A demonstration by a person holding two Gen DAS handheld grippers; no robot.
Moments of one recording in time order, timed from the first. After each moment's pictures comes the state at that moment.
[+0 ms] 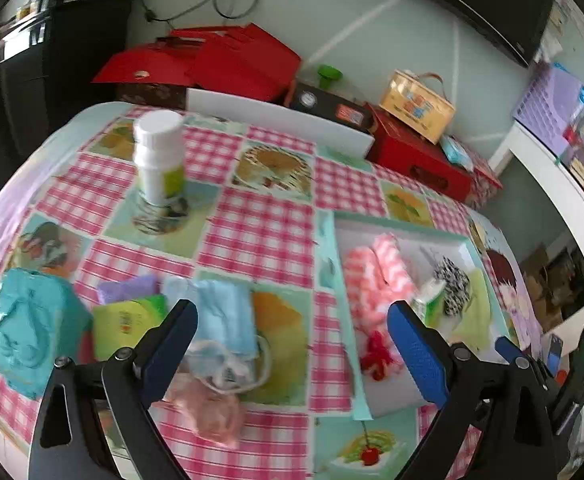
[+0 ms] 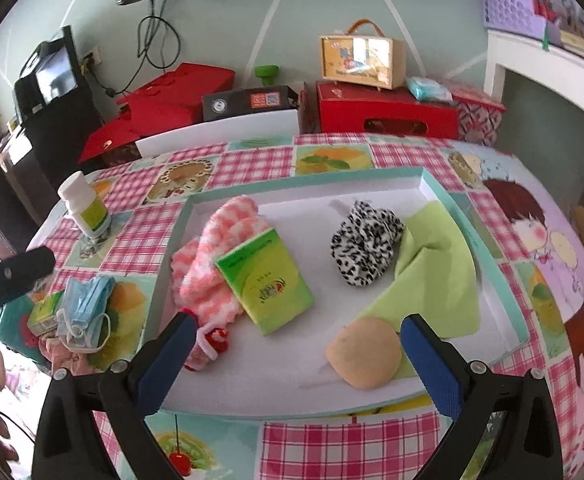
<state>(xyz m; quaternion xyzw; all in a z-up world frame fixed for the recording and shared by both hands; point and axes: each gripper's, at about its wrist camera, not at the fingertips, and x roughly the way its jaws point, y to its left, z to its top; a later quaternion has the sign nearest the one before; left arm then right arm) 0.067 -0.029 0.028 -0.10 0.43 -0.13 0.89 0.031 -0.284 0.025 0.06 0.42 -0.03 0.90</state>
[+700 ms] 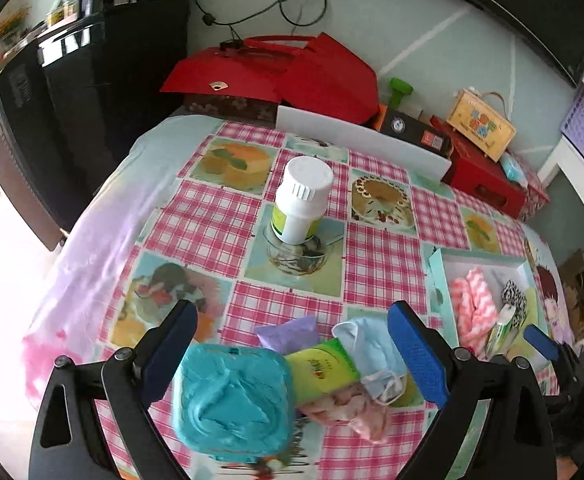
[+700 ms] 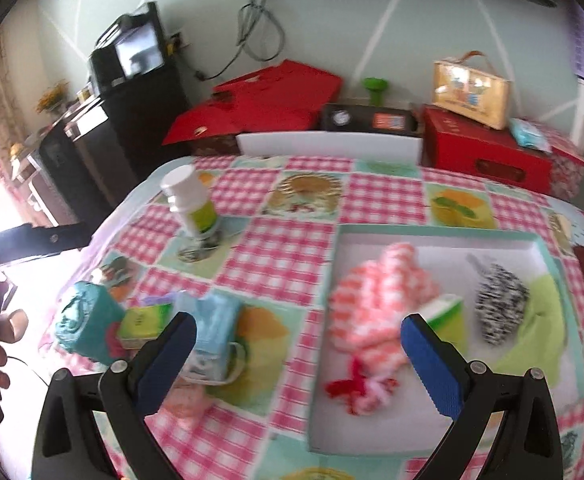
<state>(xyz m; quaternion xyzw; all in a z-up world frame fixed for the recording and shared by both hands) 0.107 0.089 0.067 -0.06 0.46 -0.06 0.88 0.068 -0.178 0.062 0.04 0.42 0.12 0.90</state>
